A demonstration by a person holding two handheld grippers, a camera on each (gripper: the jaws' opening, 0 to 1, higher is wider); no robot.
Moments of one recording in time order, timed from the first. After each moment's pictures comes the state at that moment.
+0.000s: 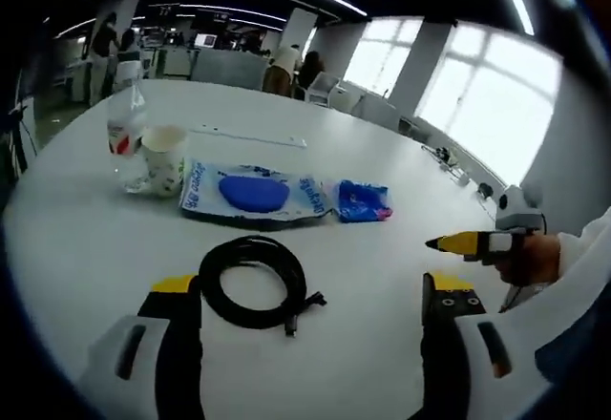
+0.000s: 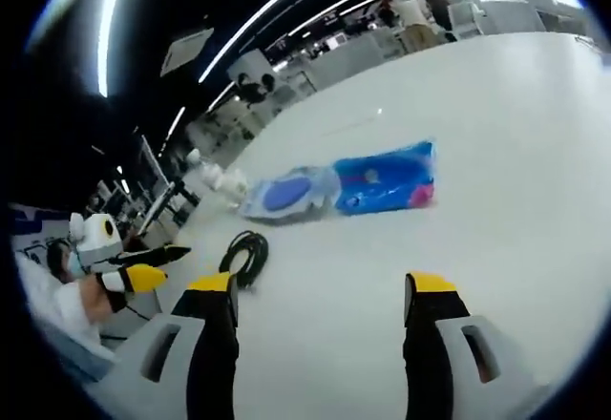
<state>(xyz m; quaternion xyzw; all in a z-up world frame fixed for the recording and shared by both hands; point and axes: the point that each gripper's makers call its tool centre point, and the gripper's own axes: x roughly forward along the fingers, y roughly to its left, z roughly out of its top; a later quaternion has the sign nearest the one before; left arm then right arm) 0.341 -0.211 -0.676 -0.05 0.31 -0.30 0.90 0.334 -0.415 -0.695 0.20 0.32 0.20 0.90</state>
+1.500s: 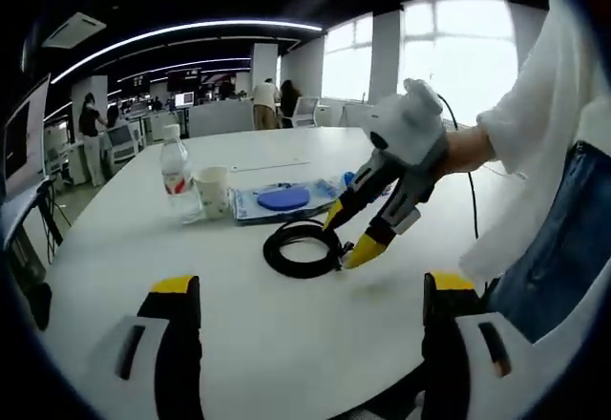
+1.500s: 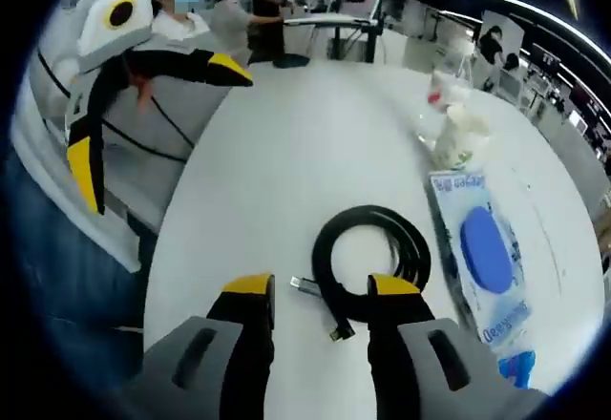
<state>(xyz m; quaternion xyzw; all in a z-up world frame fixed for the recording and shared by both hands) 0.286 -0.144 -0.659 0.04 0.22 -0.31 0.92 0.340 -0.215 -0.741 -0.28 0.35 0.55 0.70</state>
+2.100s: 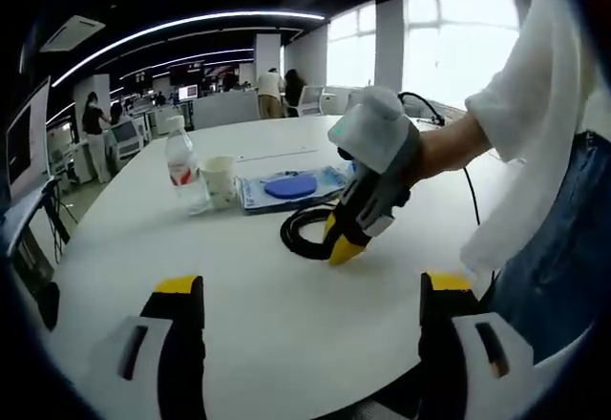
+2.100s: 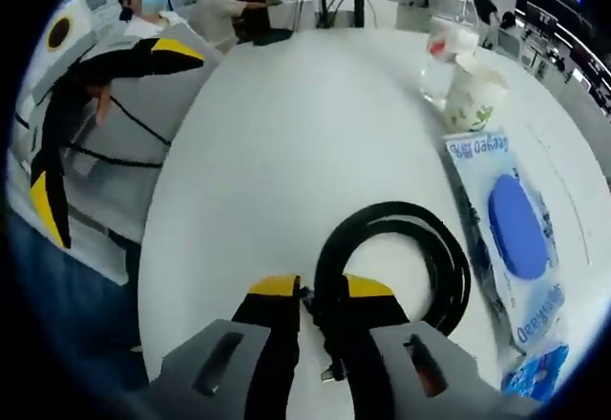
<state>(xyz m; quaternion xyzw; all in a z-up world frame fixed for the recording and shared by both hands) 0.289 -0.136 -0.669 0.06 0.24 -0.30 0.92 0.359 -0.206 -0.766 -0.24 0.41 0.51 0.72</state>
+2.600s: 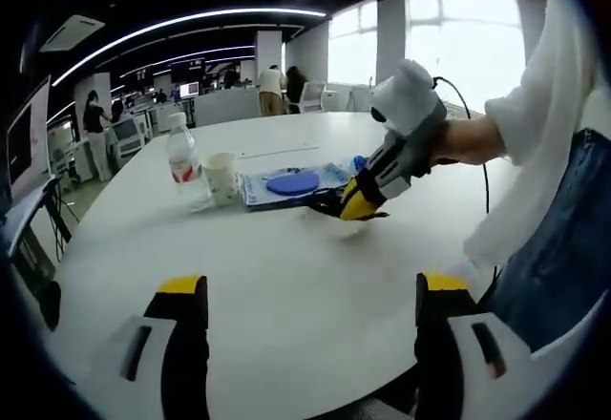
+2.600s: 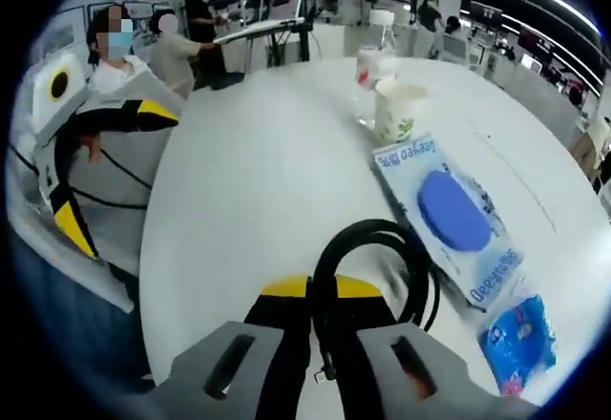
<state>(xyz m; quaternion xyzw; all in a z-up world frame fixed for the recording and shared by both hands) 0.290 -0.134 -0.671 0.06 0.25 -0.29 0.92 0.381 -0.254 -0.716 -0.17 0.36 0.43 0.81</state>
